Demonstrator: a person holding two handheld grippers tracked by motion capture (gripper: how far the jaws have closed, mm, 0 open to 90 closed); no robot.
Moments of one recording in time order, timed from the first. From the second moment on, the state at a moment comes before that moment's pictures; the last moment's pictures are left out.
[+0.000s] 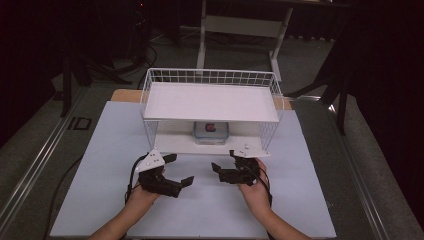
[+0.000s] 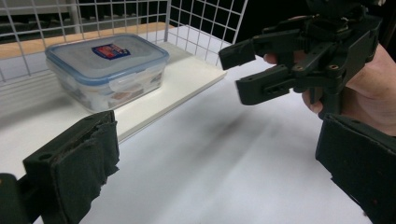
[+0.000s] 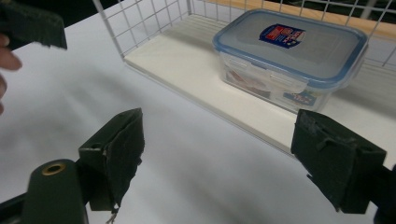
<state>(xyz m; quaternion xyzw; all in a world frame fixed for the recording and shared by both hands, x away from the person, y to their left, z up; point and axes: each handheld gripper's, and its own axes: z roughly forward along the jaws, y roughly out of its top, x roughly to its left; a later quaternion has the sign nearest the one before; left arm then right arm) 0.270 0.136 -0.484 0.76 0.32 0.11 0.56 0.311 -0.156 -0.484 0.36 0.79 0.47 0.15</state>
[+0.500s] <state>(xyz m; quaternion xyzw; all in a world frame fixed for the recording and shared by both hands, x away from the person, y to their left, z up) 0.259 0.151 -0.484 0.76 0.32 0.12 0.55 0.286 -0.186 -0.474 0.36 0.78 0.49 0.14</state>
